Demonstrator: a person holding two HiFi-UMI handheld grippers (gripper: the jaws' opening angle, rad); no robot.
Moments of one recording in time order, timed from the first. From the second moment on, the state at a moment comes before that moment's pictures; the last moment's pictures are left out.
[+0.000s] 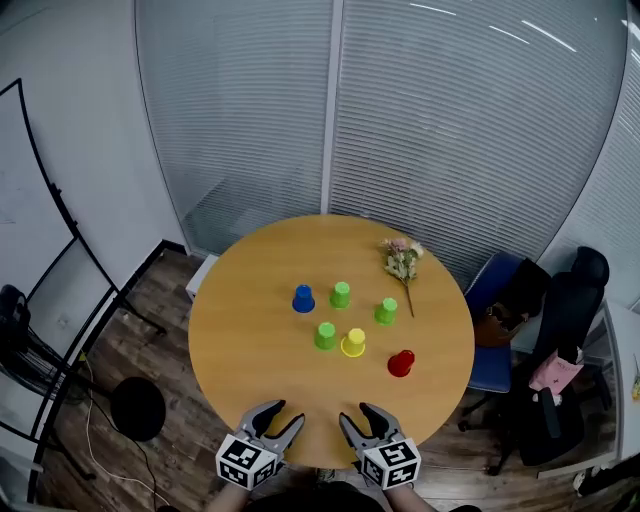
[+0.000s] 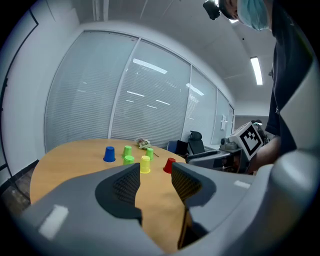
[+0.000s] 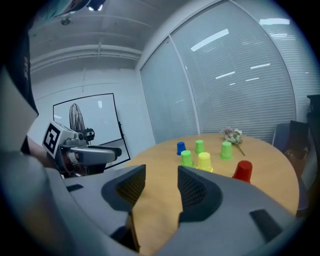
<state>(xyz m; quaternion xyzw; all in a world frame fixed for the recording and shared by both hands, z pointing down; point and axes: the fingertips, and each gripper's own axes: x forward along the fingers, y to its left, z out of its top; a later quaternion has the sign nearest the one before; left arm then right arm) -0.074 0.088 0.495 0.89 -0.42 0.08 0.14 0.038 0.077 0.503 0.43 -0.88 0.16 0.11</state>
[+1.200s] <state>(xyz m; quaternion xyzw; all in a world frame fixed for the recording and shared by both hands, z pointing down) -0.061 -0.096 0.563 0.93 -0.28 0.16 0.15 0.026 -0.024 0.537 0.55 -0.80 0.21 0.11</state>
